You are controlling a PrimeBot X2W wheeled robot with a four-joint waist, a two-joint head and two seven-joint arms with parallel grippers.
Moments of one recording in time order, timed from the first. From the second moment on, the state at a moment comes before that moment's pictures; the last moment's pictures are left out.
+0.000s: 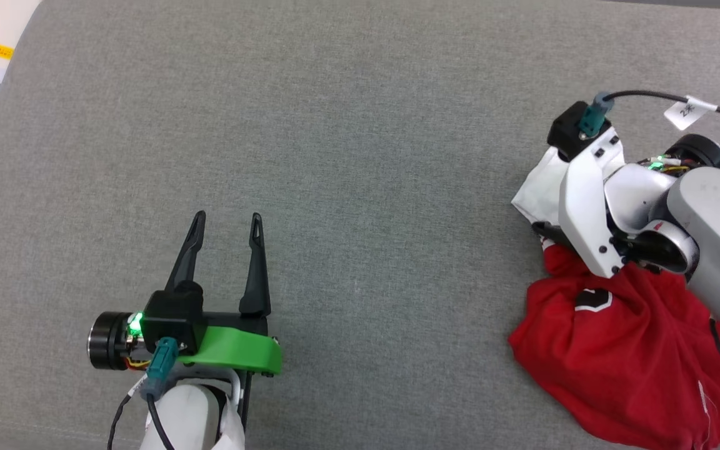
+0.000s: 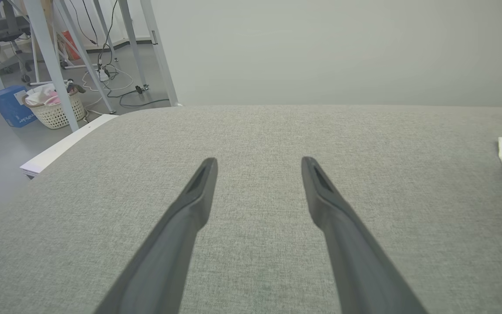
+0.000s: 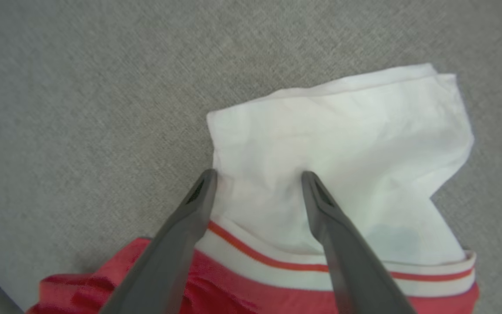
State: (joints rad) left arm -0.13 0.05 -0.13 0.03 -0.07 0.03 -0.26; right arm -0.94 -0.58 0.96 0.34 0.86 0.13 0.77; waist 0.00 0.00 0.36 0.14
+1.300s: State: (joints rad) left arm -0.12 0.05 -0.08 0.05 -0.08 0.04 -0.26; right arm -0.80 -0.26 1.28 0.30 0.65 0.13 0.37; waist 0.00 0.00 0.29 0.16
